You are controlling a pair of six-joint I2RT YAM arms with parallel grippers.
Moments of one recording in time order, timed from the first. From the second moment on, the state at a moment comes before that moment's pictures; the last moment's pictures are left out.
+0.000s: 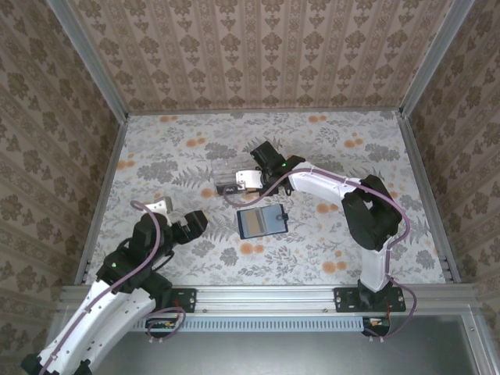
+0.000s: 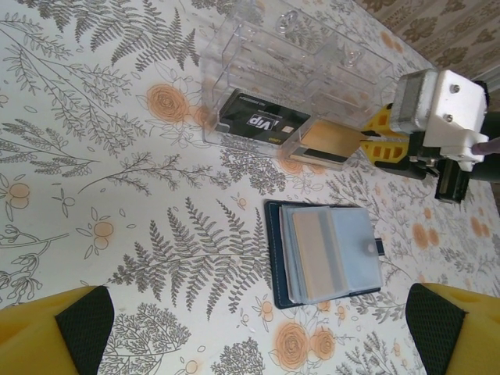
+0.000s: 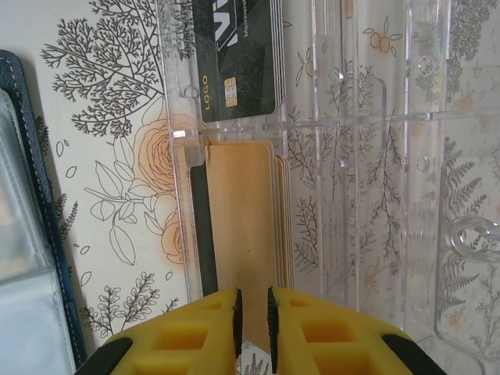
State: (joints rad) left arm -0.63 0.38 0.53 -0.73 -0.08 -0.82; right arm 0.67 1.92 1.41 -0.50 0.05 -0.99
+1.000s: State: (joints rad) left arm -0.66 0.81 0.39 -0.27 0.17 -0.92; right arm 0.63 1.54 0.92 -0.37 -0.04 0.35
